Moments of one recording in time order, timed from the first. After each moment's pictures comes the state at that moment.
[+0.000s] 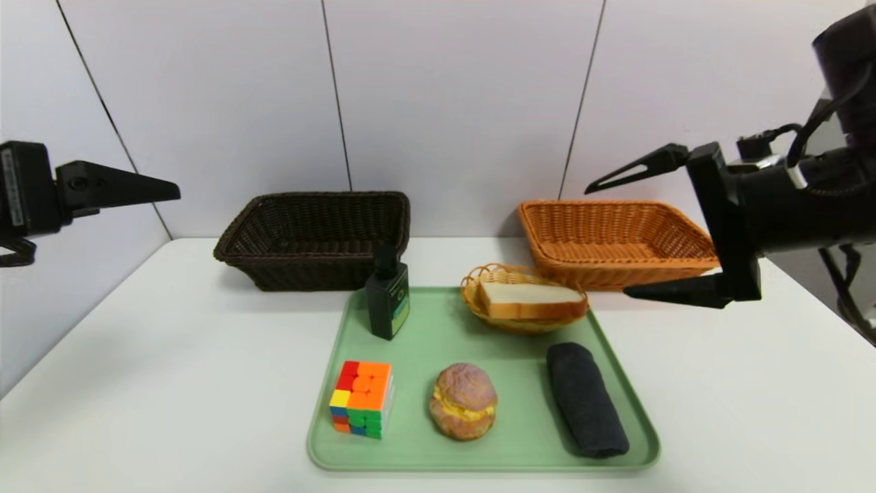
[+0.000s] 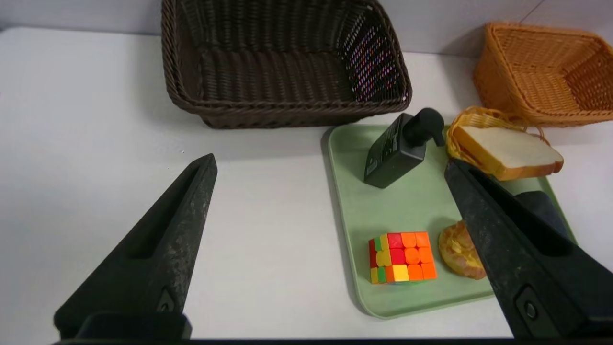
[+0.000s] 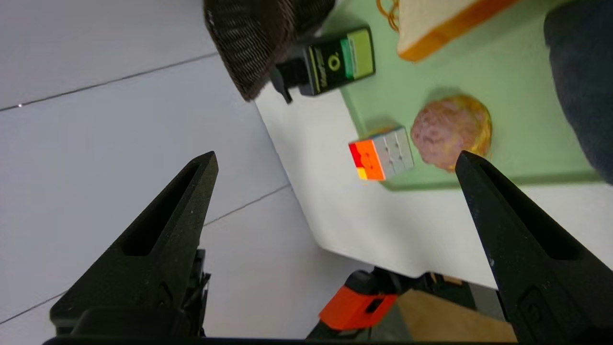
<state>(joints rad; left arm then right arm) -0.10 1.18 -1.24 0.40 -0.17 -0.21 0.37 1.51 -1.39 0.49 0.44 1.28</state>
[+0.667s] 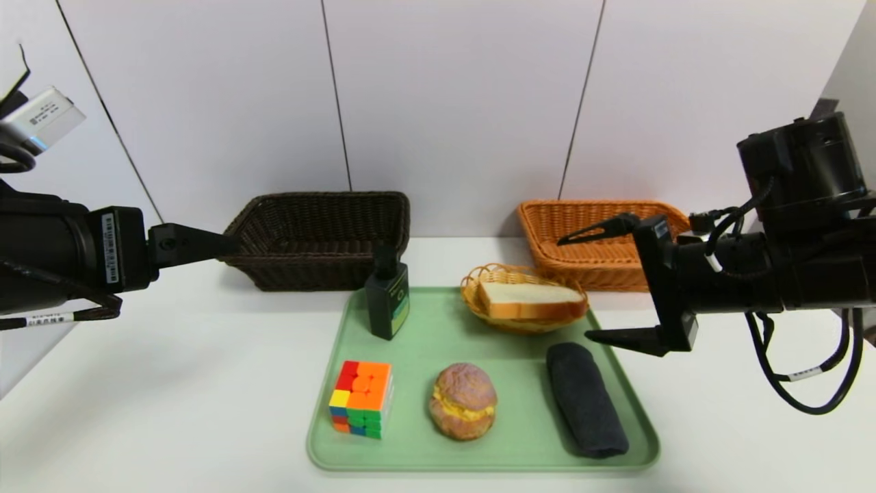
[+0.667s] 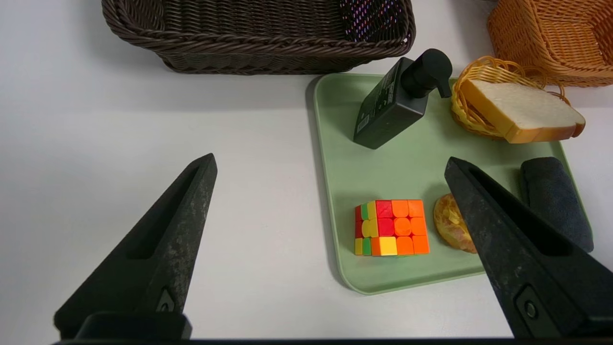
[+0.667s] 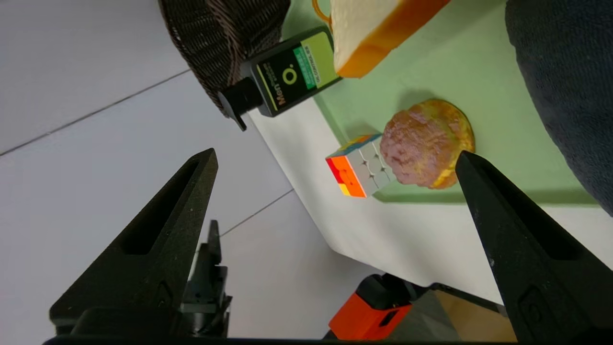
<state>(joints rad) -0.32 1.21 -1.11 0.35 0.02 -0.32 0.38 1.54 -1.05 0.10 0.44 1.44</state>
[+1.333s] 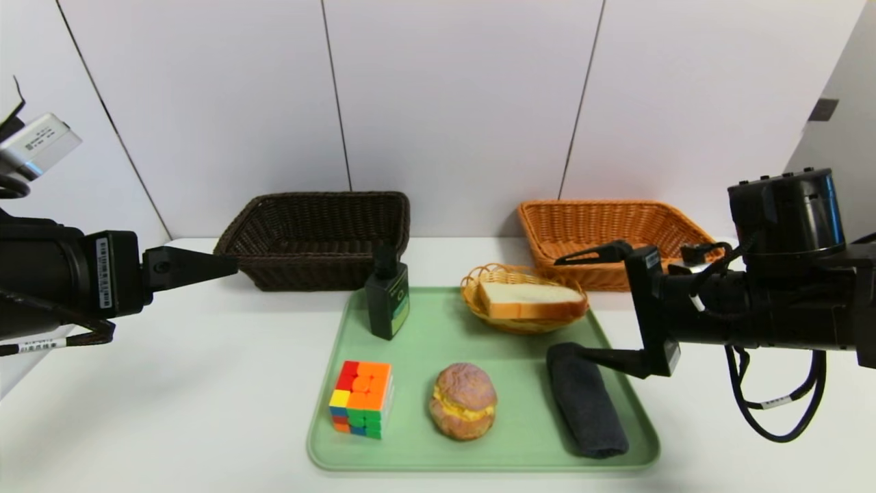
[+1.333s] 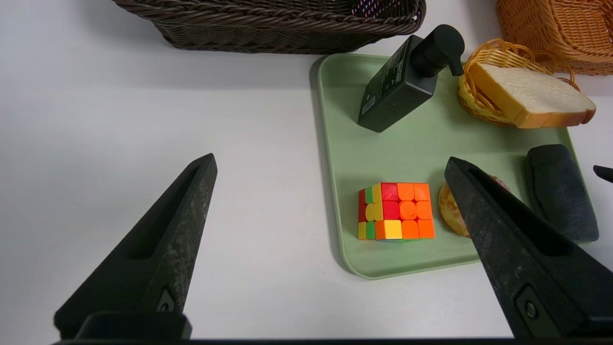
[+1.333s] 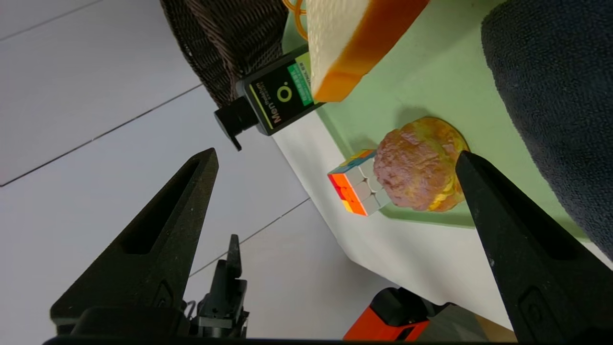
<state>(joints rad) -0.32 1.18 -1.06 0.35 0.01 -0.34 0.38 1.56 -0.85 -0.18 0.44 1.51</state>
